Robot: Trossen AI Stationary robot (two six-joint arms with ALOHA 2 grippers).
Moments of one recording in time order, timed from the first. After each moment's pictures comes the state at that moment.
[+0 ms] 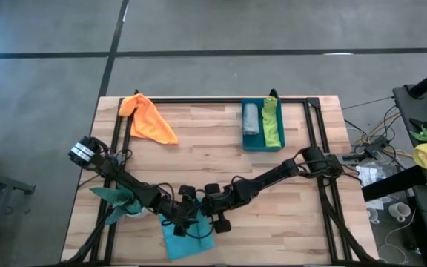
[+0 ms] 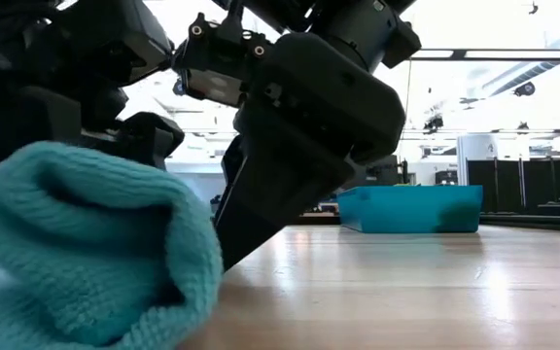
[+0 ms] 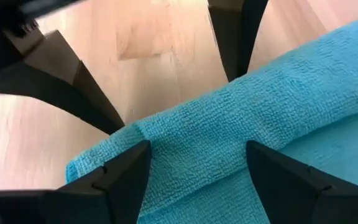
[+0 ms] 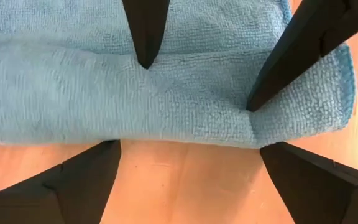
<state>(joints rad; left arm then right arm) -0.56 1.73 0.81 0.11 -0.29 -0.28 0.33 2.22 1.51 -0.28 -0.03 0.08</state>
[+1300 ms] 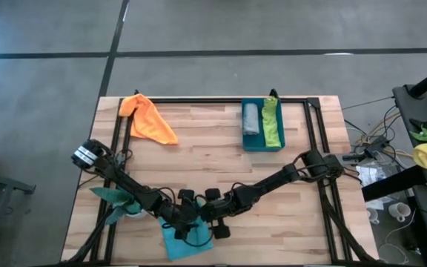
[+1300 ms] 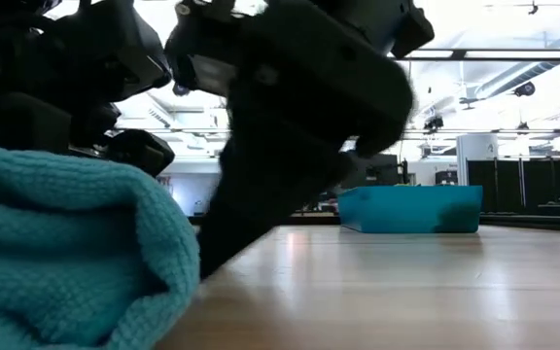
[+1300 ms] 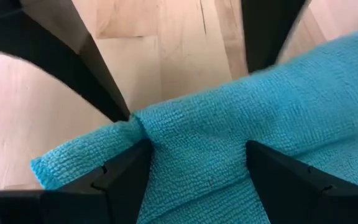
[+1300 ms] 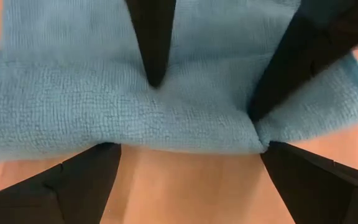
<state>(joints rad) -0.59 1.79 0.82 0.12 -0.27 -0.41 0.38 2.25 1.55 -0.25 0.01 0.18</state>
